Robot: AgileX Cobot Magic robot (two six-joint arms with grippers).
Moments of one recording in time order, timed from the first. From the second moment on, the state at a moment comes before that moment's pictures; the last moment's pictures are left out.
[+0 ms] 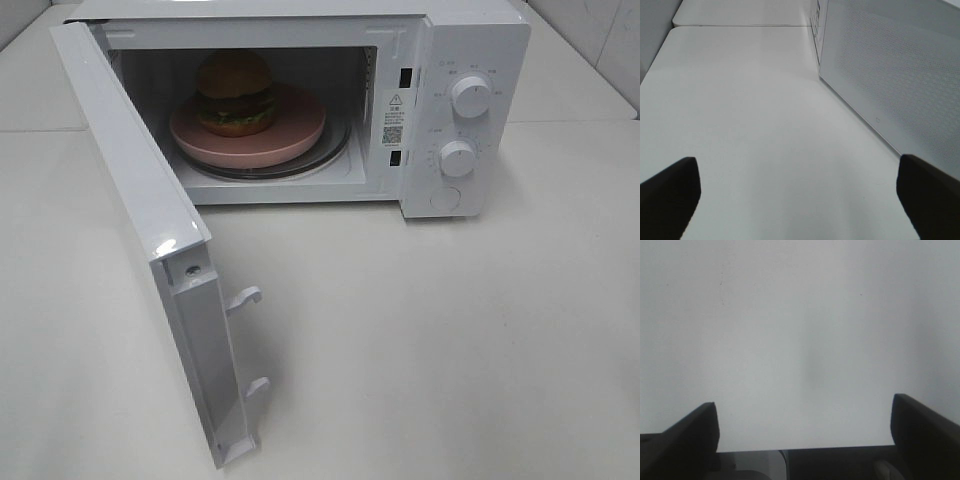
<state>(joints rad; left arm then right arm) -0.08 0.00 -0.50 -0.01 1.04 -0.01 0.02 0.95 -0.62 0.03 0.88 0.03</state>
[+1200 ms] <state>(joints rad) -0.08 0.00 -0.50 -0.01 1.04 -0.01 0.02 0.07 -0.52 0.09 0.95 -0.05</state>
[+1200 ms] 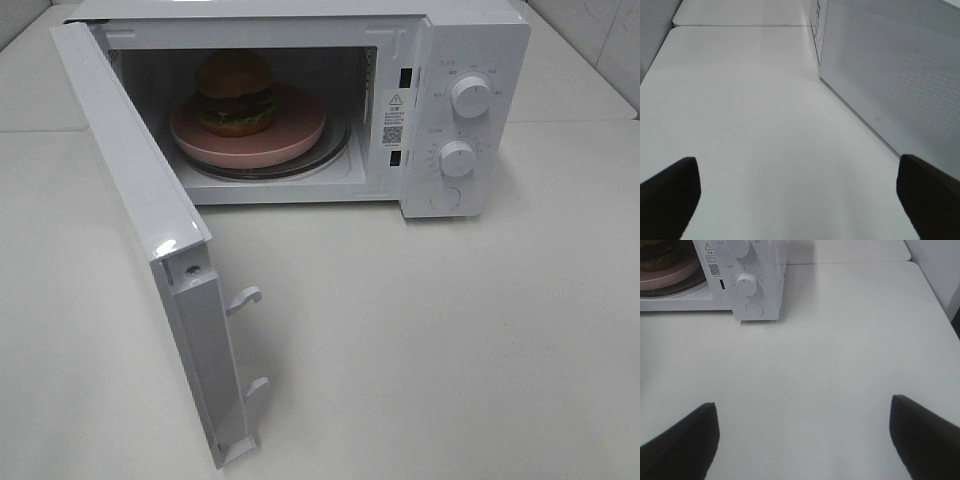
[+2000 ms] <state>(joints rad) -0.08 0.00 -0.50 -0.01 1.04 -0.01 0.02 0.00 -0.50 -0.05 1.05 0.05</state>
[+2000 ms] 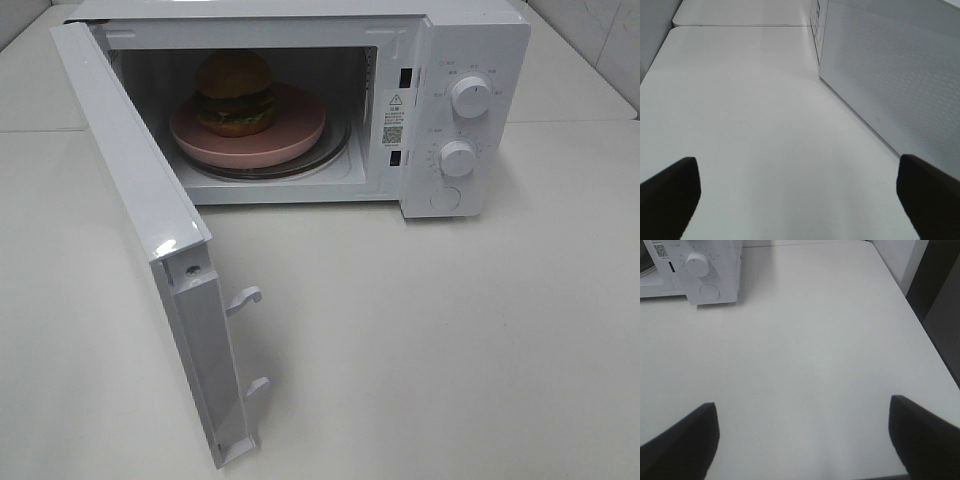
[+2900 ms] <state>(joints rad) -0.08 0.00 -0.50 -0.01 1.04 -0.01 0.02 0.00 -0.50 0.02 1.06 0.02</state>
